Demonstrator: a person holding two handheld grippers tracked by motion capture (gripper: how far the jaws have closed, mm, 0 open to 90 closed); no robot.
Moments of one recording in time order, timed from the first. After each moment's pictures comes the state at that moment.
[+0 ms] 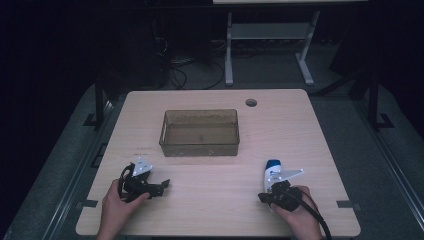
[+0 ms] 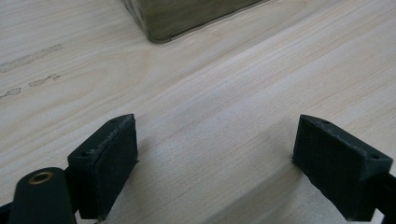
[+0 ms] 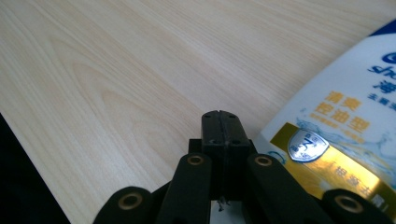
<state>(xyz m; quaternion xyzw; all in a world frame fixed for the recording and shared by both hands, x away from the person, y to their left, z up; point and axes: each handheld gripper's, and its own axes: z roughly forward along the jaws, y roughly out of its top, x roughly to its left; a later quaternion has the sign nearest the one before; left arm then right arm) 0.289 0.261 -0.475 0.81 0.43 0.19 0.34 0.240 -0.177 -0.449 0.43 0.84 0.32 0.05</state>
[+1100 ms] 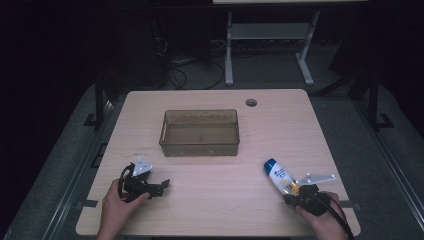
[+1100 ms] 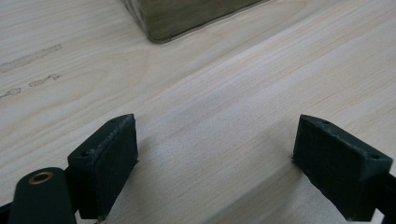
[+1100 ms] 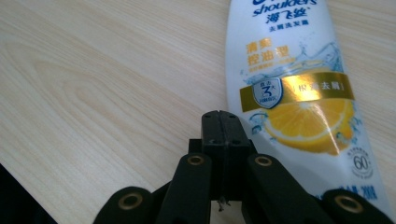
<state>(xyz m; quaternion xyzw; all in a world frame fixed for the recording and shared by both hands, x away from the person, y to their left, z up) 0.289 0.261 -0.475 0.81 0.43 0.19 0.34 0.225 -0.238 -0.448 0.49 0.81 0.31 0.08</state>
